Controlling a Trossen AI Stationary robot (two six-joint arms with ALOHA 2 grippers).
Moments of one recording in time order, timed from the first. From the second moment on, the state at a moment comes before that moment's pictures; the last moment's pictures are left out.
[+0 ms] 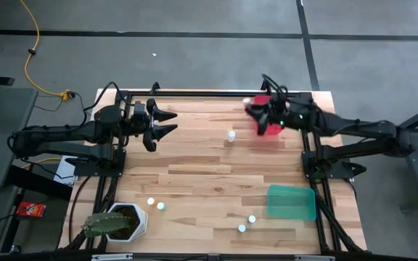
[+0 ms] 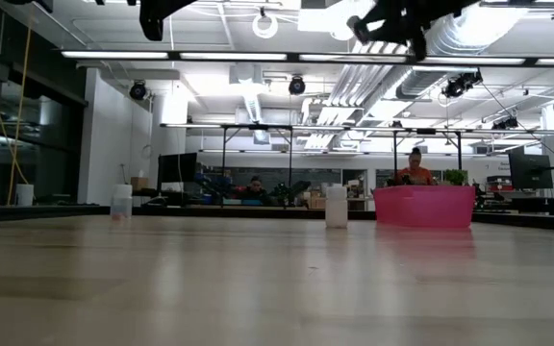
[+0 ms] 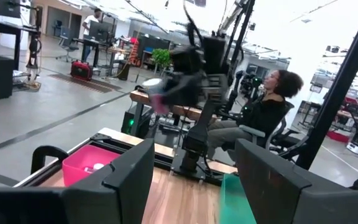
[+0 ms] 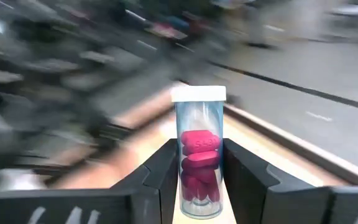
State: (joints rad) left arm 0.28 0.78 0.60 0.28 0.02 -0.26; right arm -0.22 0.96 0.85 -0.10 0.22 0.36
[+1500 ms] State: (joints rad) left arm 0.28 0.78 0.60 0.28 0.01 -0.26; right arm -0.69 1.39 0.72 -0.55 0.08 0.65
